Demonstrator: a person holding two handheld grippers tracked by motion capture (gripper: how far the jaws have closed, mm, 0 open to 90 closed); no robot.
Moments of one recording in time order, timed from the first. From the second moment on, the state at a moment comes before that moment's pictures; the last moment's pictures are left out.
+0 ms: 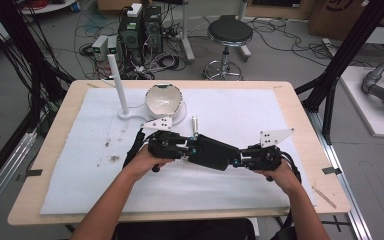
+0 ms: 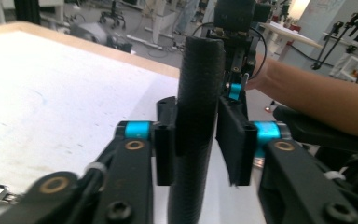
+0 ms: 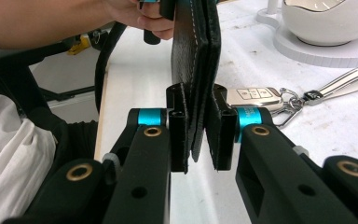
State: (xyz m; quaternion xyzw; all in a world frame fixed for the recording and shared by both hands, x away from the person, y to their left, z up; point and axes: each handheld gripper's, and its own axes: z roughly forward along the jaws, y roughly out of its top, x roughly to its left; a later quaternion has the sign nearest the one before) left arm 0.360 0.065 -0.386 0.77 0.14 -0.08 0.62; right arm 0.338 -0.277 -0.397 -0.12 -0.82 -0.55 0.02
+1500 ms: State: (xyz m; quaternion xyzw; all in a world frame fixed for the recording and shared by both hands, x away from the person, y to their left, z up) left arm 0.395 0.159 -0.272 0.84 0.17 0.26 0.45; right arm 0.343 -0.318 -0.391 -0.32 -0.79 -0.50 -0.15
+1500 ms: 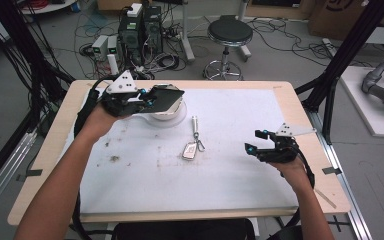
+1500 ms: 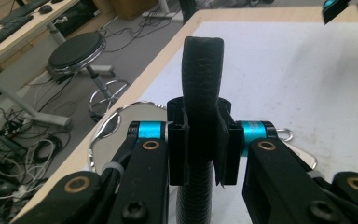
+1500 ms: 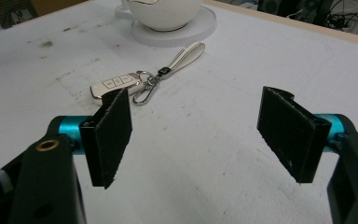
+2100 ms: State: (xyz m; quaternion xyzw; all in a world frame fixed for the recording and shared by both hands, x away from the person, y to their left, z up) left arm 0.438 0.138 -0.279 0.88 0.14 0.30 0.33; right arm 0.343 -0.320 -0.392 -0.32 -0.79 -0.51 -0.14
